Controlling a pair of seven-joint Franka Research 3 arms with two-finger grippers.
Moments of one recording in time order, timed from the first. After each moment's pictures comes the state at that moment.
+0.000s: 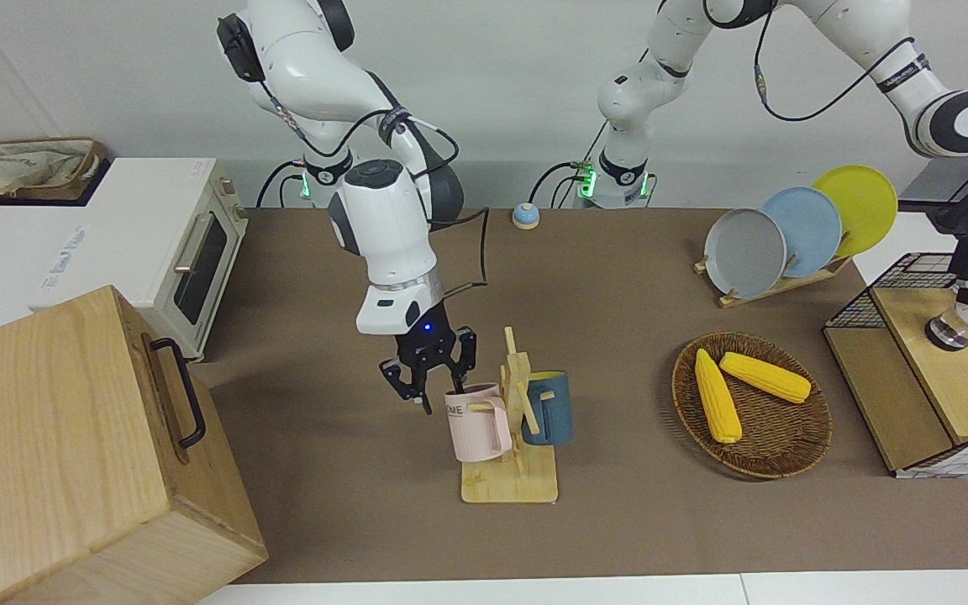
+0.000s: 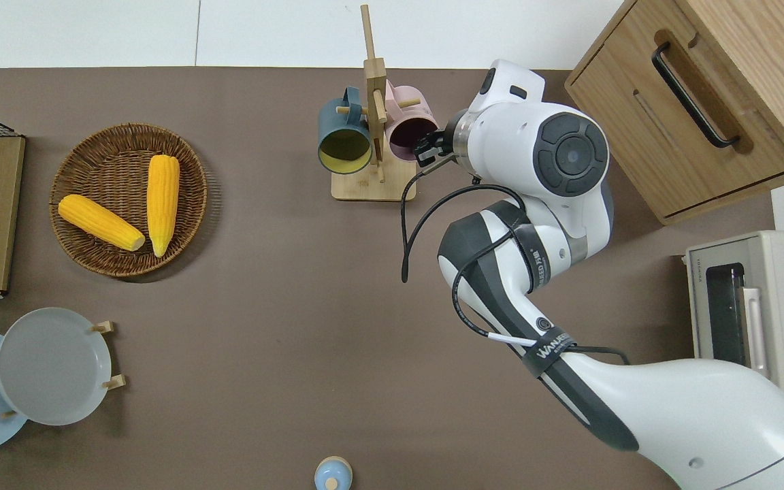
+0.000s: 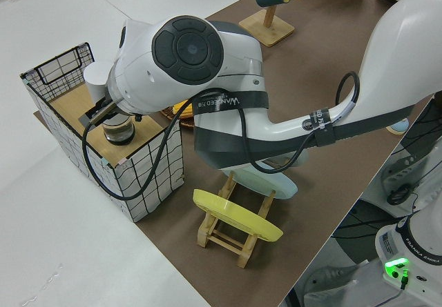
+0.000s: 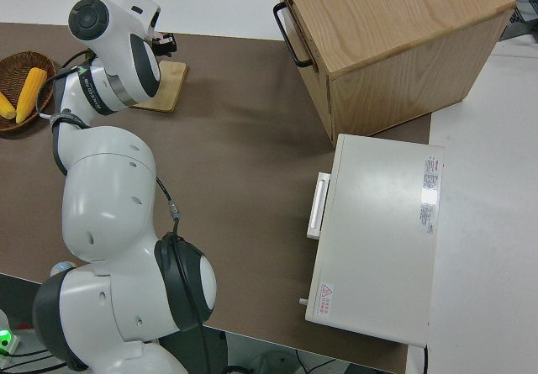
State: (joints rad) left arm 0.54 0.26 0.06 -1.67 -0.66 2.39 0.96; right arm 0.15 0.54 0.28 -1.43 -0.18 2.44 0.01
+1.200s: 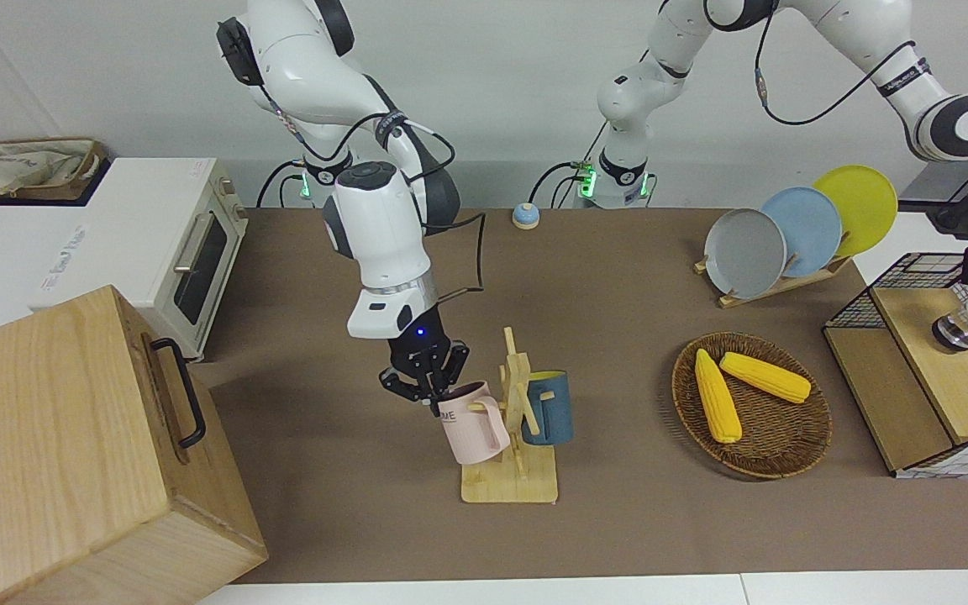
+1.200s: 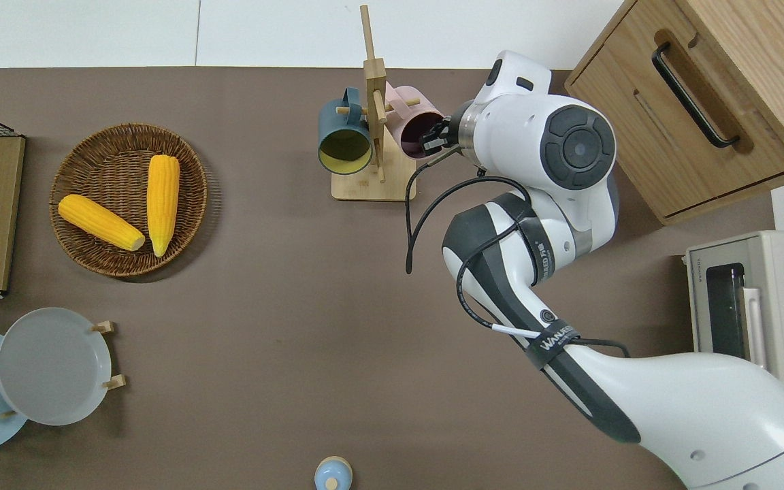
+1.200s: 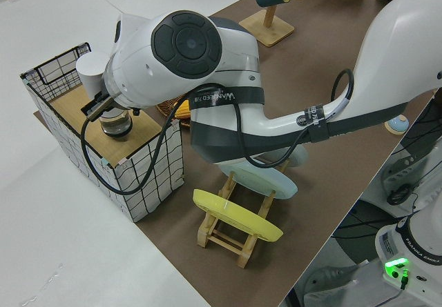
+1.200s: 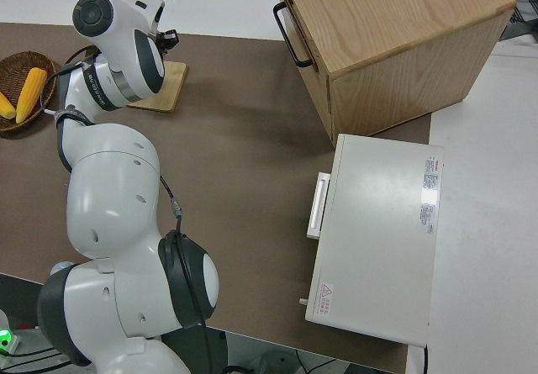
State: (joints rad) left arm 0.54 0.28 0.05 -1.64 -0.65 2.41 0.90; right arm 0.14 0.56 0.26 -1.39 -0.18 2.44 0.03
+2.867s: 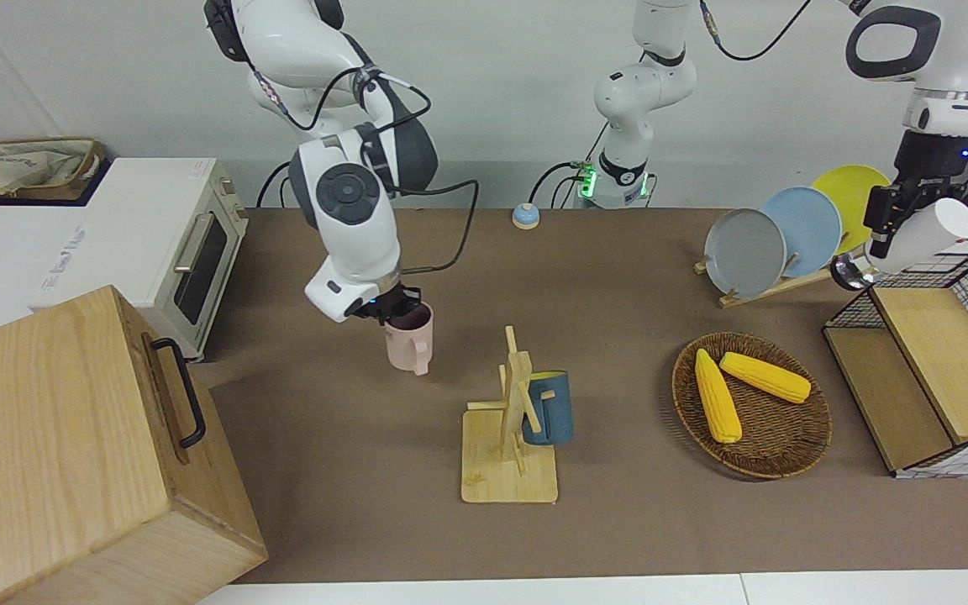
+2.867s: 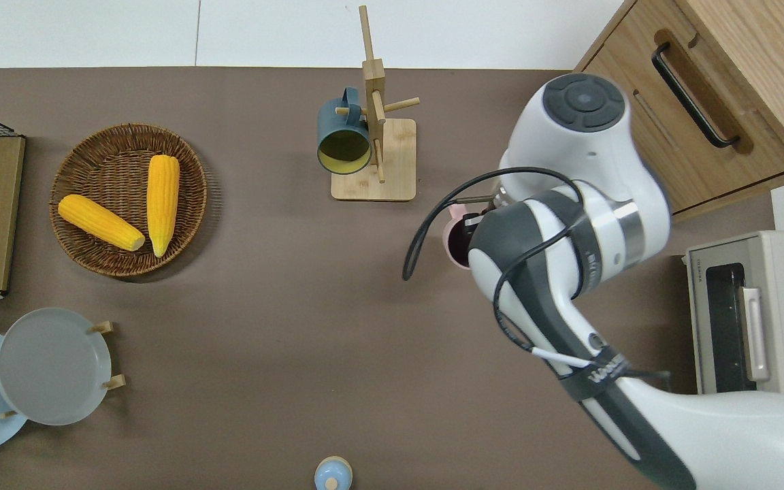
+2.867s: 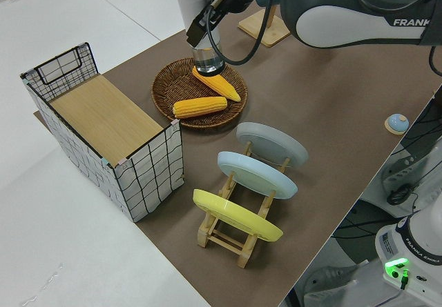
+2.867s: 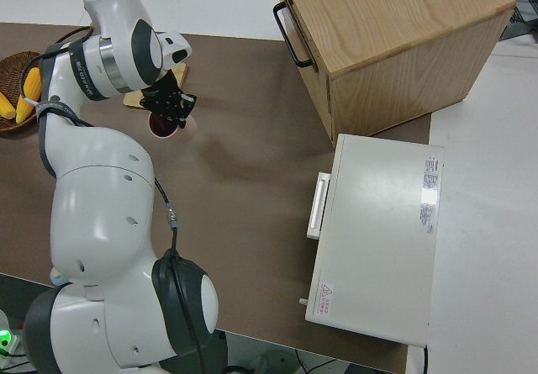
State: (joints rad) left arm 0.36 -0.13 -0.05 -1.90 -0.22 2.23 0.21; right arm 0.11 0.44 0.29 -1.43 -0.07 1.67 0.42
